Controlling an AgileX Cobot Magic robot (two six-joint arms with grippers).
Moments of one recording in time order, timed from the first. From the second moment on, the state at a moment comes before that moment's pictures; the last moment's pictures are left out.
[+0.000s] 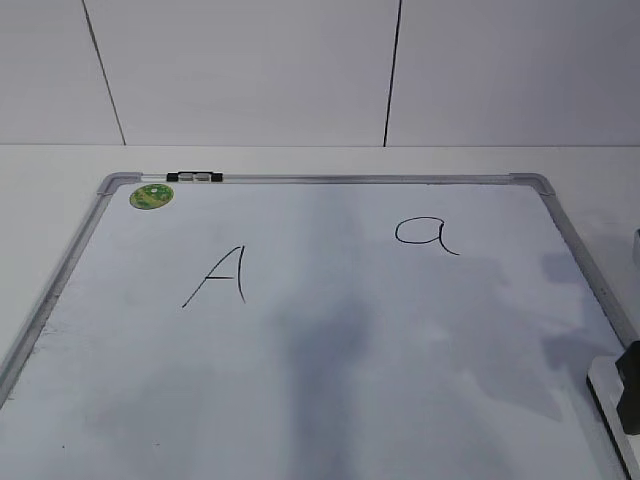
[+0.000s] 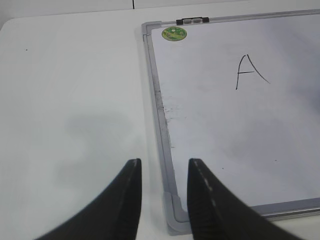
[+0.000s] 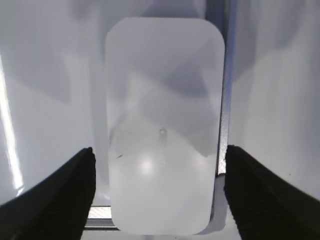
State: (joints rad) left arm -0.02 0.01 -0.52 -0.13 1.10 0.08; right arm 0.15 1.30 -0.67 -0.01 0.90 0.16
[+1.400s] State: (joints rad) left arm -0.02 0.01 -0.52 -0.13 1.10 0.08; right arm 0.15 1.41 -0.67 -0.02 0.82 0.13
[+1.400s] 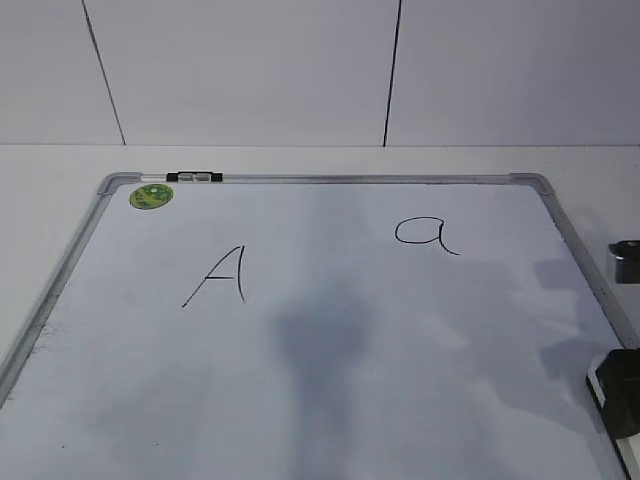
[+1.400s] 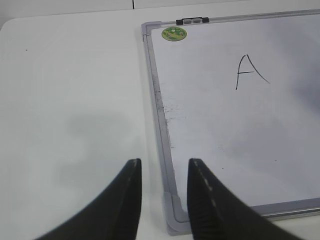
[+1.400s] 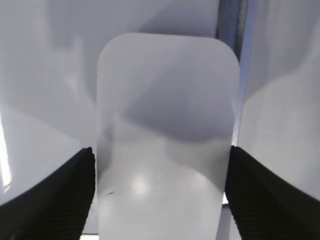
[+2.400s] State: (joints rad) left arm -0.02 0.01 -0.52 -0.13 1.10 0.08; right arm 0.15 1.44 -0.67 -0.02 0.81 0.13
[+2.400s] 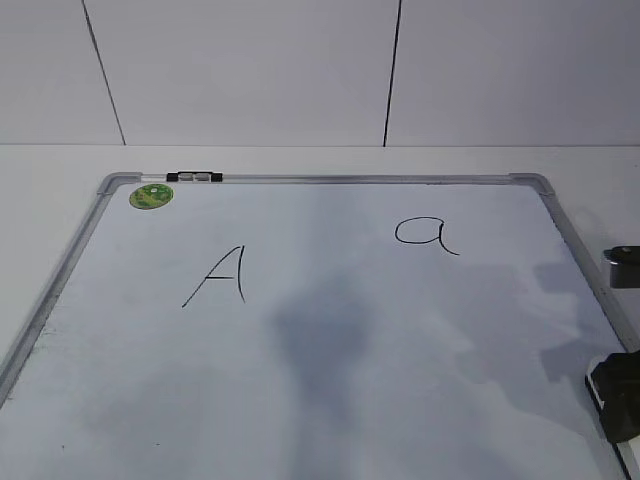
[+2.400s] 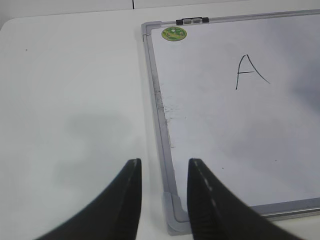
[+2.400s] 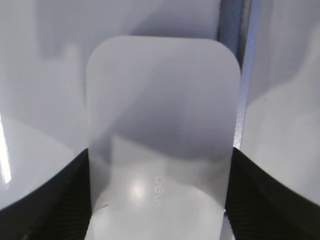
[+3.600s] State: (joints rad) left arm -0.02 0.01 -0.52 -0.13 1.10 0.08; right arm 0.15 1.25 -0.68 -0.02 0.91 0.13
